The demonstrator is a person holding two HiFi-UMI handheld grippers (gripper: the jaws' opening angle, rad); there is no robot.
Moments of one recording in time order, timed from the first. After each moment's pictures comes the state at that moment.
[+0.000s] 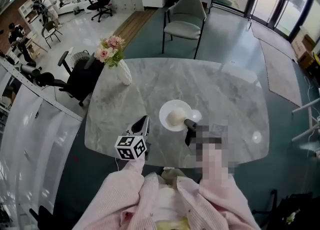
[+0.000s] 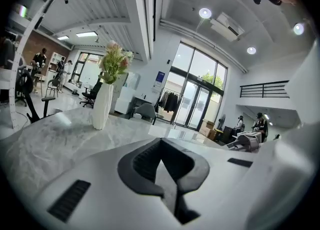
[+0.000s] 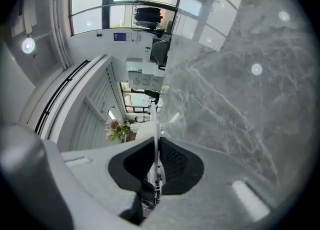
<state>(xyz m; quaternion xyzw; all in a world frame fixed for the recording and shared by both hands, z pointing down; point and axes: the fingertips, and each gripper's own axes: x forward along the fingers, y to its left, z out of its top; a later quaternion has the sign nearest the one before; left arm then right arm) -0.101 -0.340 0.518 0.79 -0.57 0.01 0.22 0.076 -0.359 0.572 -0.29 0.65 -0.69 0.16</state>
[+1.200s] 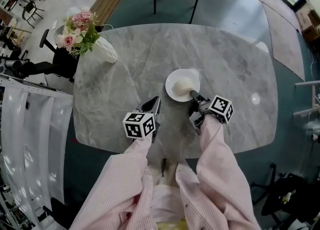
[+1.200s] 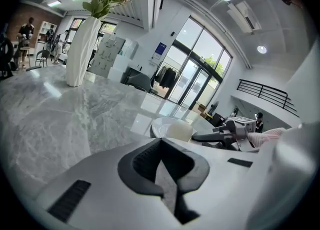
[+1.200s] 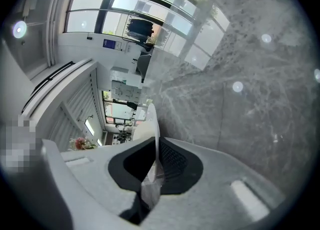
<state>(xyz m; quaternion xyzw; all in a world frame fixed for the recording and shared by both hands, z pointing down) -0.043 -0.411 0.628 0.80 -0.49 0.10 0.35 0.108 -0.448 0.654 -0.42 0.59 -0.68 0.14</state>
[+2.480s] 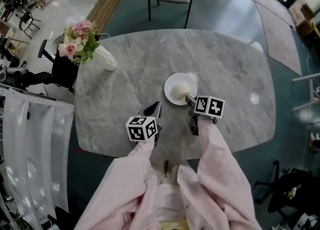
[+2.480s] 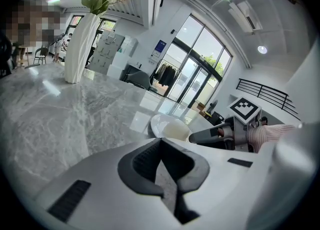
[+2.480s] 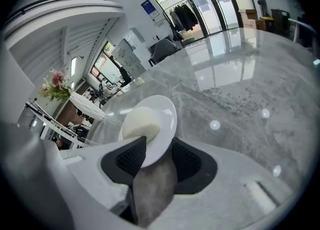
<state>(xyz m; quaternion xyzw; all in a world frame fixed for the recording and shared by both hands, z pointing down) -0.039 -0.405 0.633 0.80 -0.48 0.11 0.36 0.104 -0.438 0.664 -0.50 0.69 -0.51 -0.16</state>
